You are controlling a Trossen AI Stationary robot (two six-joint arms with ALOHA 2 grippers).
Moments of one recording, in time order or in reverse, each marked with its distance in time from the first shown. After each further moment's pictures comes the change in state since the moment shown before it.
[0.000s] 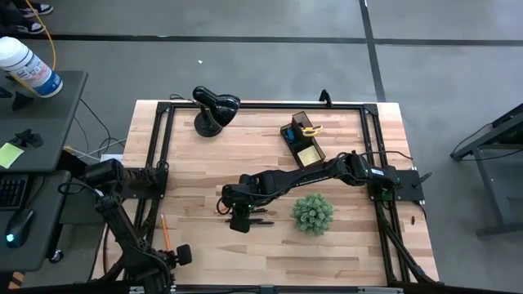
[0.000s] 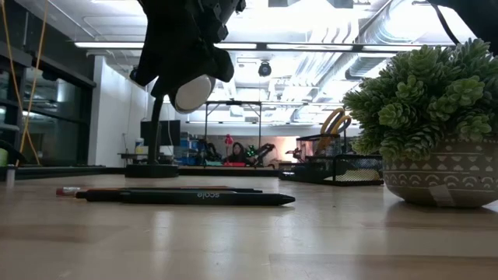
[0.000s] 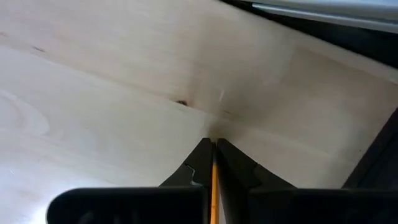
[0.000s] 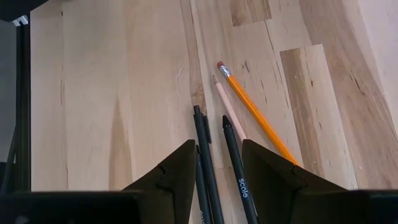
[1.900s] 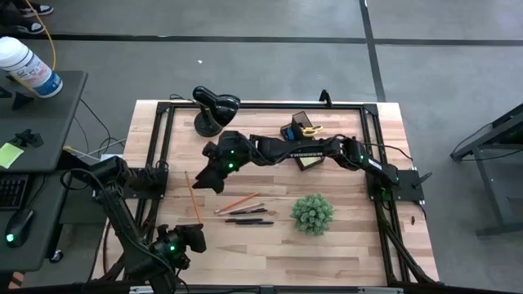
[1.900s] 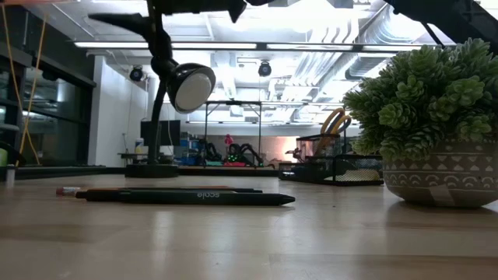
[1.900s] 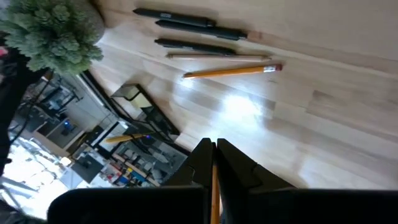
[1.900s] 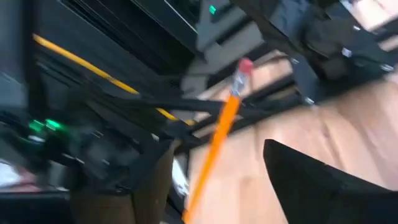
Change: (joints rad) left arm 0.122 -0.003 0.342 -0.704 -0.819 0.278; right arm -0.219 0.000 0.000 0.730 -0.454 0.293
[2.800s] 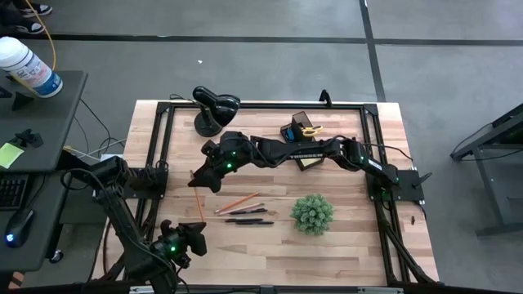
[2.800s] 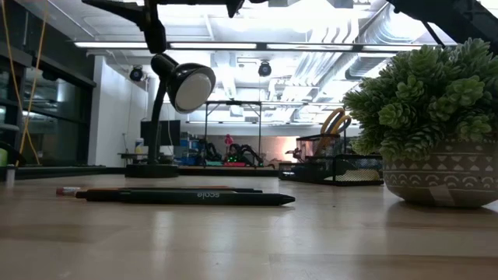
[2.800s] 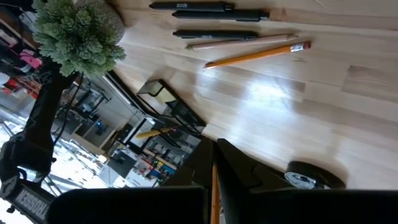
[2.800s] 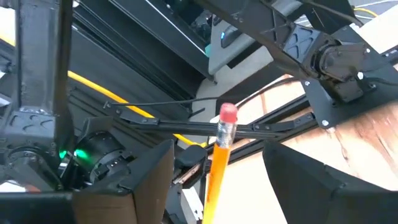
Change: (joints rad) left arm 0.002 0.000 0.000 -0.005 -0.094 0.117; right arm 0.012 0.000 0.000 0.091 0.050 0.059
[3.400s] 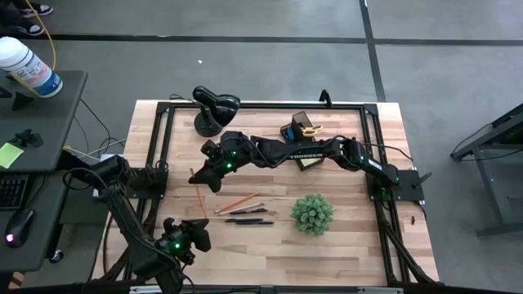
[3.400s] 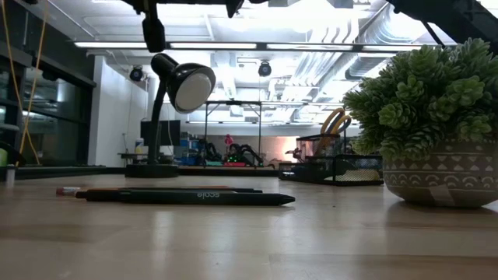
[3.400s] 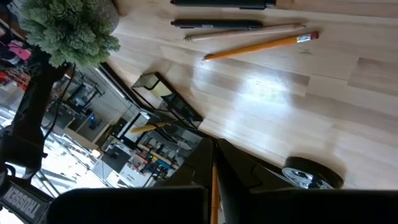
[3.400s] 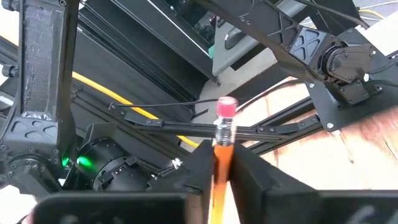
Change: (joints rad) left arm 0.040 0.000 0.000 0.002 -0.003 0.005; right arm 0.000 0.000 0.000 0.014 -0.008 0.008
